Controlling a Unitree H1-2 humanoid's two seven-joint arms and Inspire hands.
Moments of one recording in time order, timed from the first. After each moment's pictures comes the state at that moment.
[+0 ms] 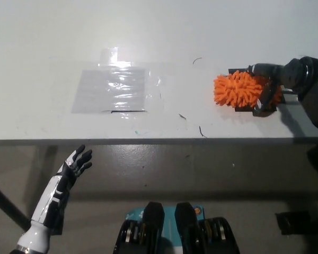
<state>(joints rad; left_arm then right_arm) -0.06 0.22 0.02 0.12 -0.14 -0.41 -0.23 -1.22 -0.31 0.55 1.28 -0.49 0.02 0.46</state>
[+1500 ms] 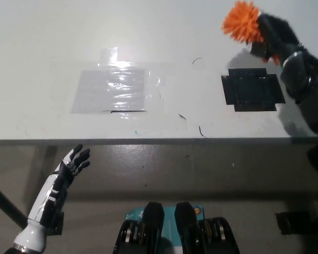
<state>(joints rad) -0.06 0.23 0.02 0.14 -0.17 -0.42 -0.25 -1.22 -0.30 0.38 1.30 -0.48 -0.33 -0.23</state>
